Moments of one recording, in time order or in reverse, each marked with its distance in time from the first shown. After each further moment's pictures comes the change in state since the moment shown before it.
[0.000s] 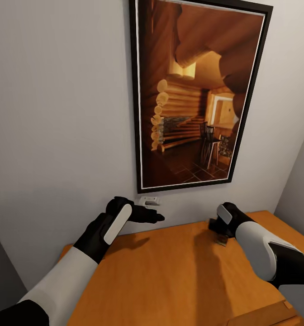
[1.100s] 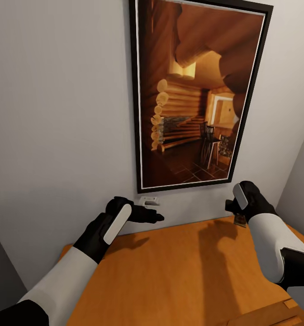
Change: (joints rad) left arm 0.000 0.002 0.001 -0.001 -0.001 0.000 0.000; right arm 0.011 -0.054 0.021 -0.401 0.032 0.302 -0.040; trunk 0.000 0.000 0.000
